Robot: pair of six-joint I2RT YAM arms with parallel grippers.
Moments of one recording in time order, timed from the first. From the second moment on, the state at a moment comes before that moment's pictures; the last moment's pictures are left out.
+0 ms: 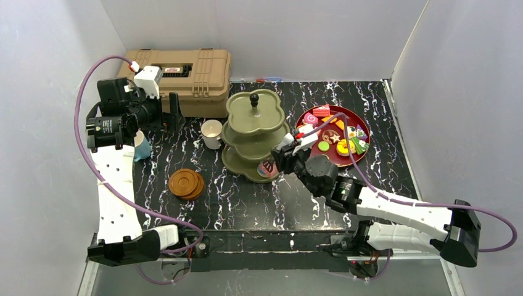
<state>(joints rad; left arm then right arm) 0.13 1.21 1.67 -1.13 0.37 0.16 1.13 1.02 0.73 0.16 0.53 0.24</state>
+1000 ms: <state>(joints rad) 0.06 1.24 1.68 -1.11 0.52 0.13 1.31 1.00 0.51 0.50 0.84 0.16</state>
